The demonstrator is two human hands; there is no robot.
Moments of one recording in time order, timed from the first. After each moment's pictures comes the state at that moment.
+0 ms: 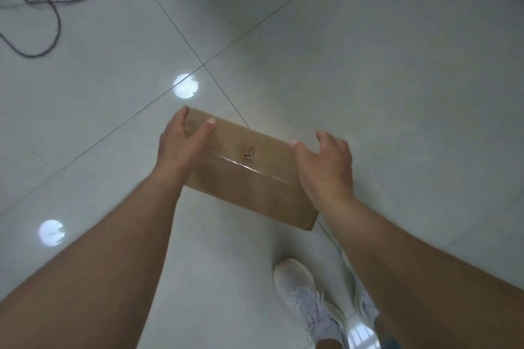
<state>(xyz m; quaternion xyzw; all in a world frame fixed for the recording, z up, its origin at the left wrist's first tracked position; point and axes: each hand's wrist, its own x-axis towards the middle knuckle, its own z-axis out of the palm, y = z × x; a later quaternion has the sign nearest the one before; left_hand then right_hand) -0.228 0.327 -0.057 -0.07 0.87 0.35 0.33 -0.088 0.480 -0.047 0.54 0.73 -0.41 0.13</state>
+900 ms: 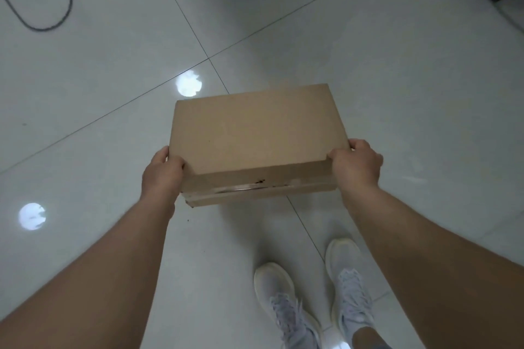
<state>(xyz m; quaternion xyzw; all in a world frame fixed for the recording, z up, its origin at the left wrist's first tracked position) -0.174 0.293 -0.076 -0.30 0.82 0.38 0.29 -0.063 0.528 -0.069 0.65 0.64 -0.40 0.09</state>
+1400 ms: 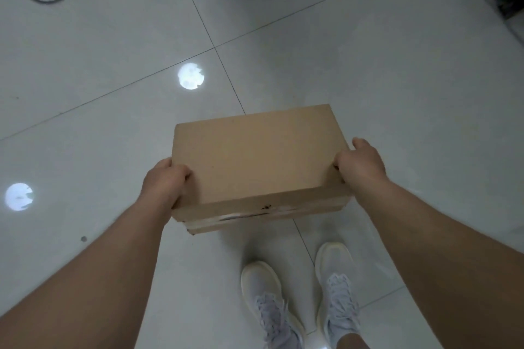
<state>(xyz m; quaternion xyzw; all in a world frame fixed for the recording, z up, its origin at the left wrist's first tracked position) -0.148 0.280 -0.090 -0.31 0.81 0.34 0.35 -0.058 0.547 -0.075 0.55 0.71 -0.37 0.24</state>
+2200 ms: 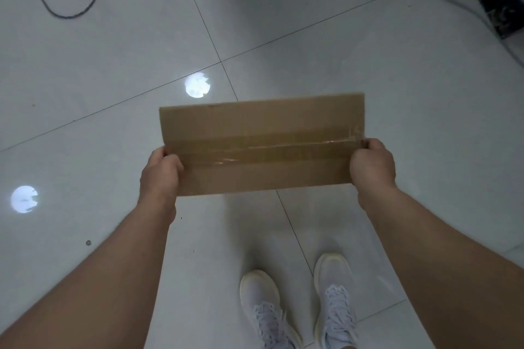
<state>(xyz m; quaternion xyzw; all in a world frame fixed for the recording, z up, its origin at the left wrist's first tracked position) -0.156 0.290 -0.064 -0.34 0.77 0.48 0.25 -0.069 0.557 -0.054 0.61 0.66 -0.42 0.10</state>
